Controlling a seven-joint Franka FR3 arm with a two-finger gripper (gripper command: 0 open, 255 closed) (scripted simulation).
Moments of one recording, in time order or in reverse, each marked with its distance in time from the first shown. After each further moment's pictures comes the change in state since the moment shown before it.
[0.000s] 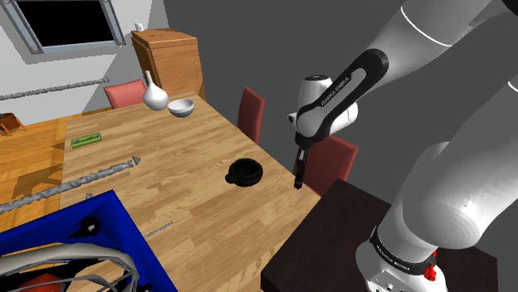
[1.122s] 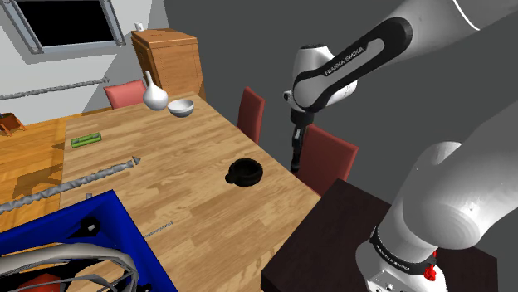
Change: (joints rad) arm 0.004 -0.143 0.044 0.126 -0.006 -0.268 0.040
